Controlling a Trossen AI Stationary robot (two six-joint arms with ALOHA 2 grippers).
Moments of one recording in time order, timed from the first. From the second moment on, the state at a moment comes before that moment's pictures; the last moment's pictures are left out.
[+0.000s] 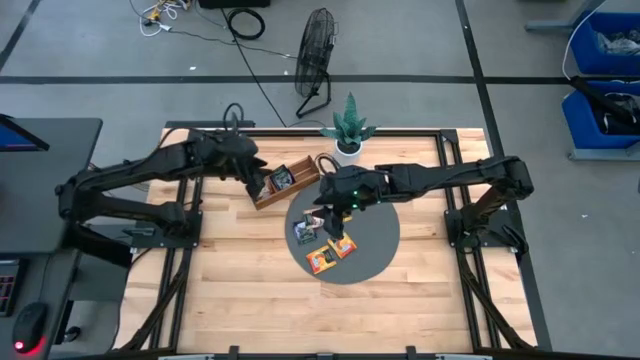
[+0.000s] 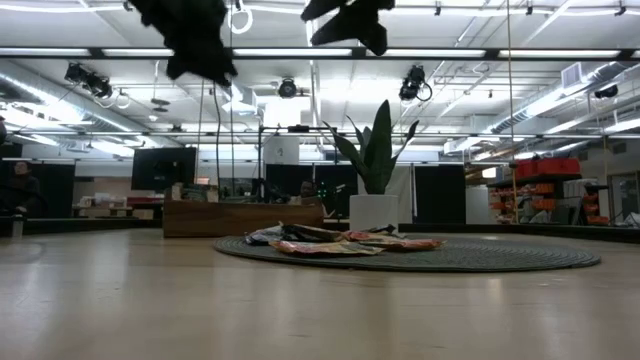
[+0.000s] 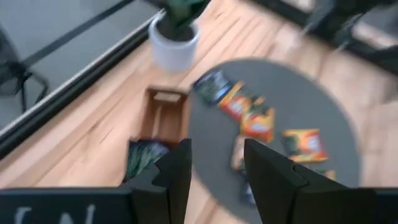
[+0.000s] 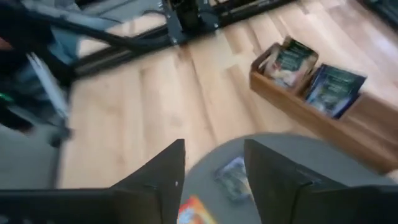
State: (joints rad) left arm 0.30 1.04 1.01 -0.60 -0.09 -0.29; right arm 0.05 1.64 1.46 -0.49 0.03 0.32
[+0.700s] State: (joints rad) left arm 0.03 1.04 1.07 -0.62 -0.09 -0.43; right arm 0.01 1.80 1.46 -0.48 0.12 0.07
